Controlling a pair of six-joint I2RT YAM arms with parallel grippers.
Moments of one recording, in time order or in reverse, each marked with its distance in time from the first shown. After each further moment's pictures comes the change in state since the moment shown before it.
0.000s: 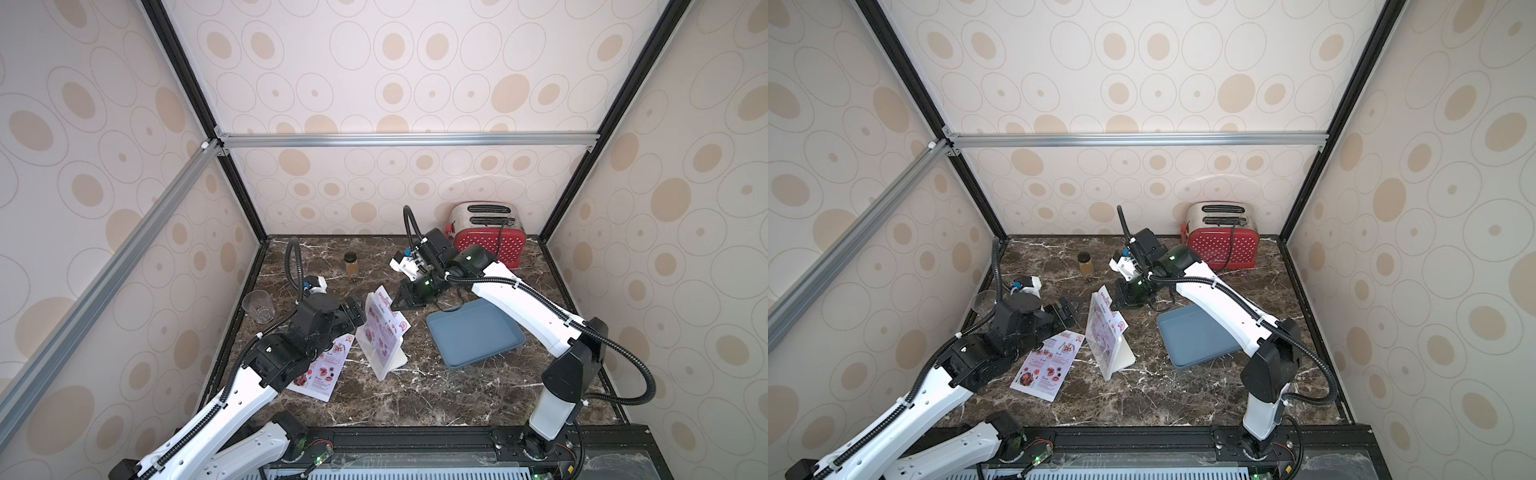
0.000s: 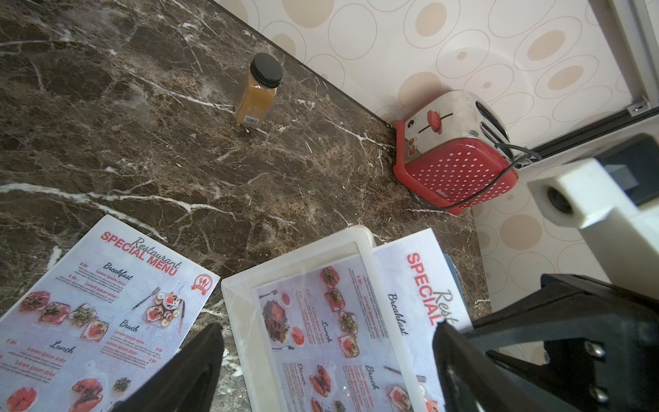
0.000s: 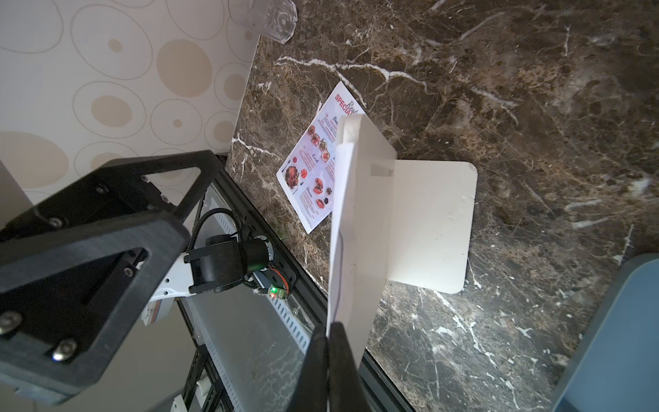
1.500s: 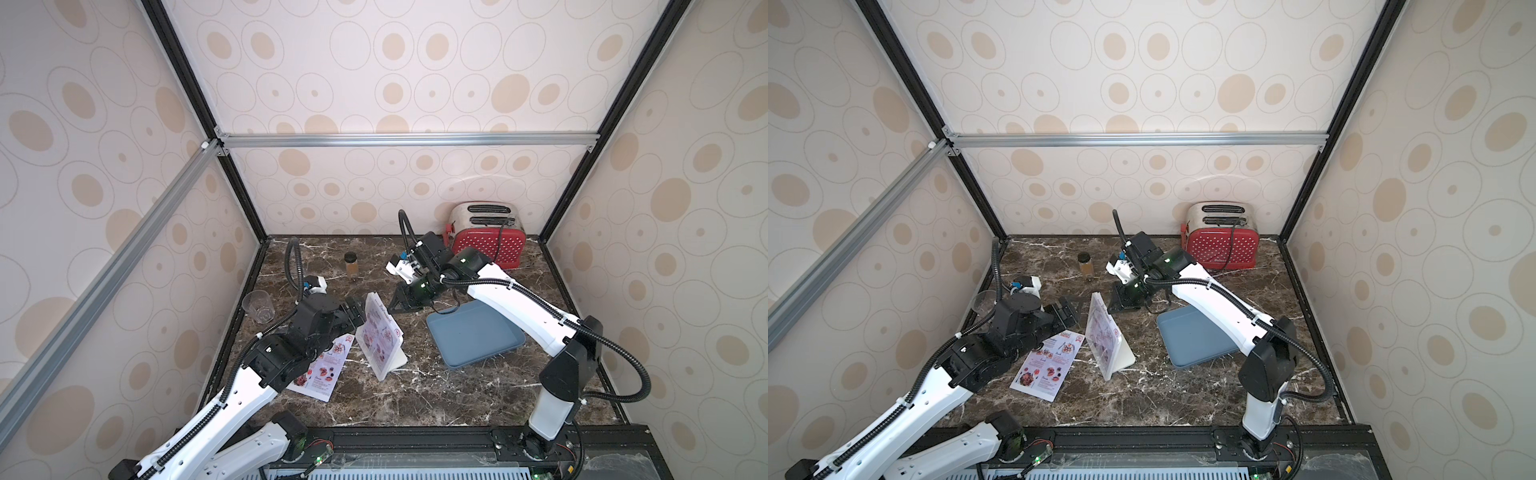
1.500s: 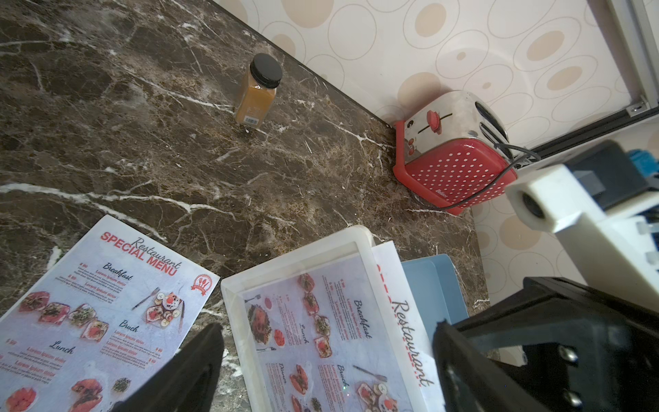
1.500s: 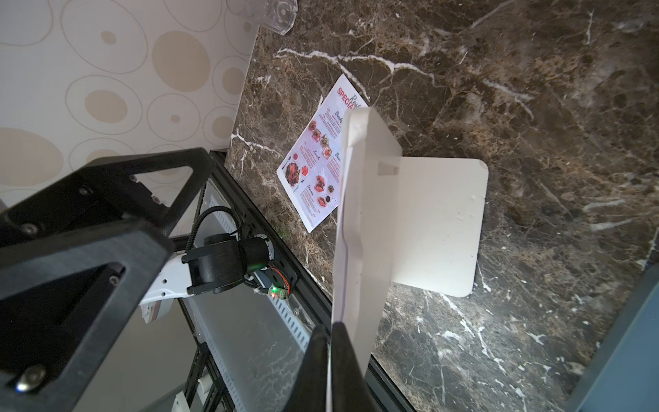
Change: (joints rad) left arm 0.000 -0.001 0.000 0.000 0.000 0.000; right arm 0.015 0.021 -0.016 0.022 -0.002 0.011
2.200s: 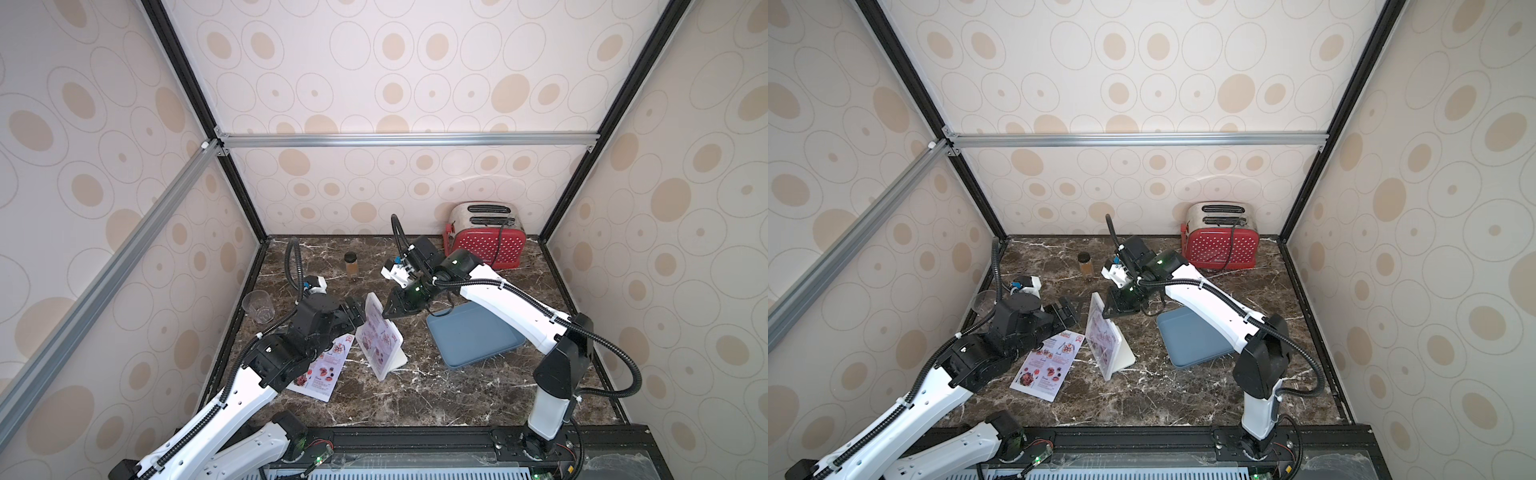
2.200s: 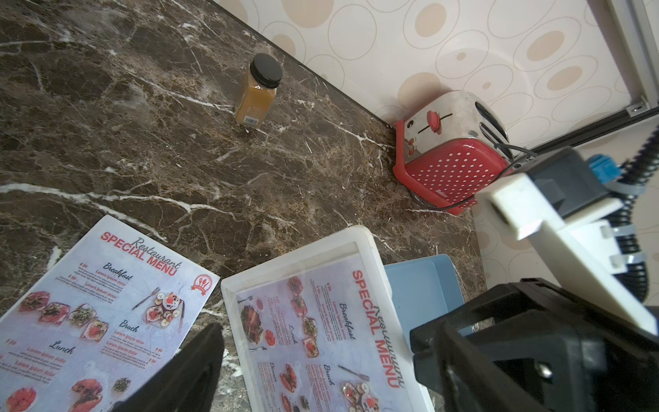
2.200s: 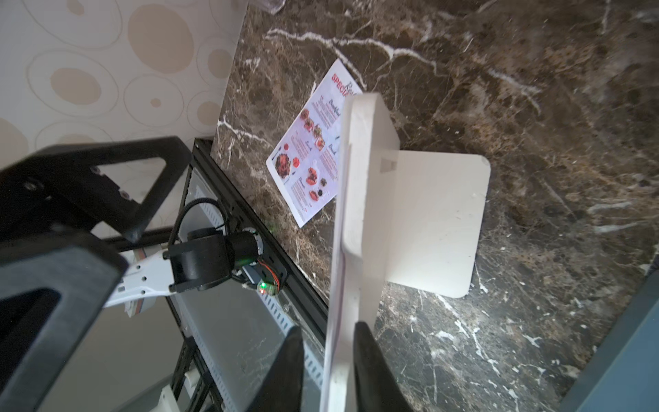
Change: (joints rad) left arm 0.000 0.000 0.000 0.000 0.000 0.000; right arm 0.025 0.019 0.019 -0.016 0.038 -0.020
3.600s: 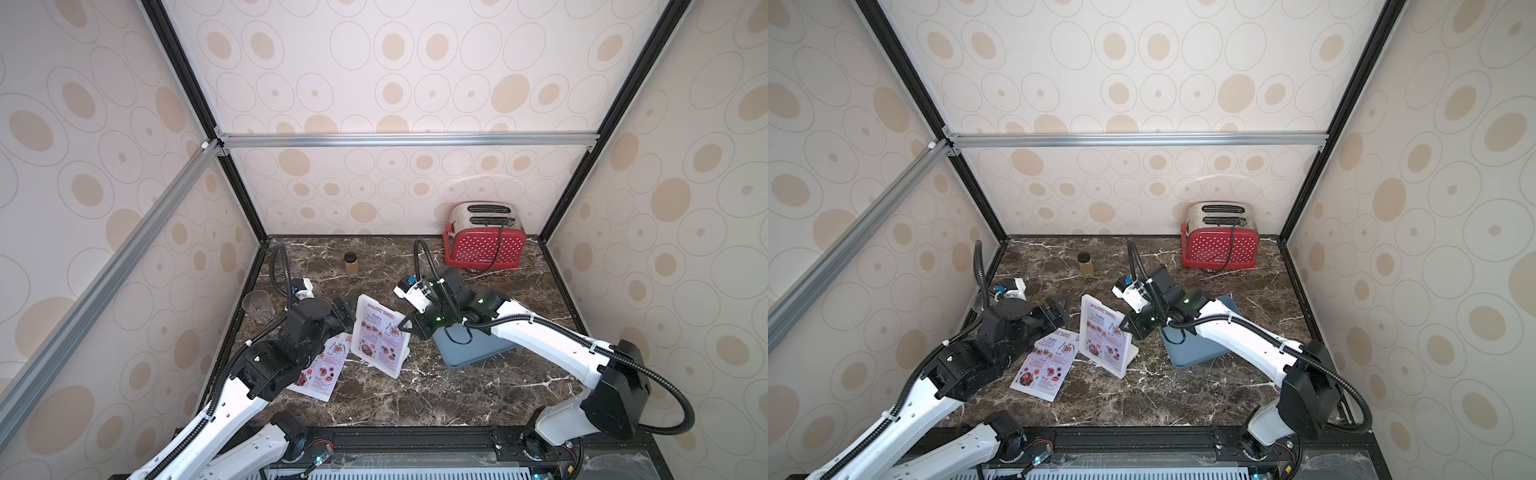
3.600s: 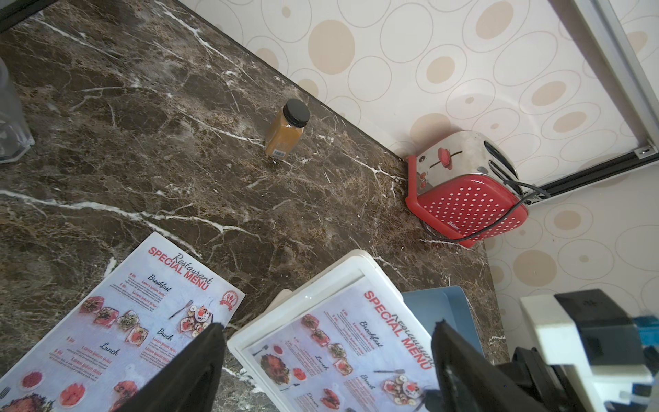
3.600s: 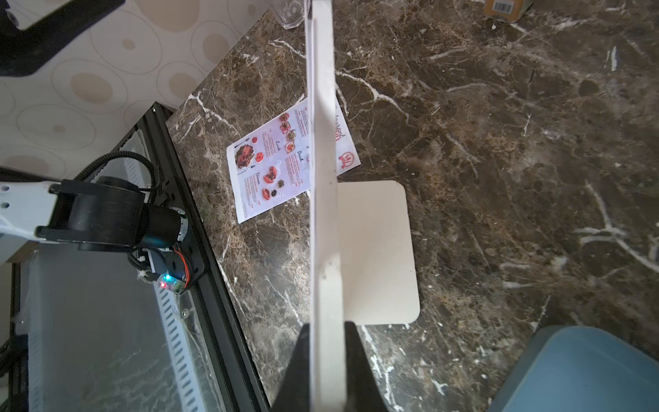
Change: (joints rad) left arm 0.000 -0.073 -0.005 -0.043 -0.121 -0.010; right arm -0.023 -0.297 -0.538 0.409 0.076 -0.367
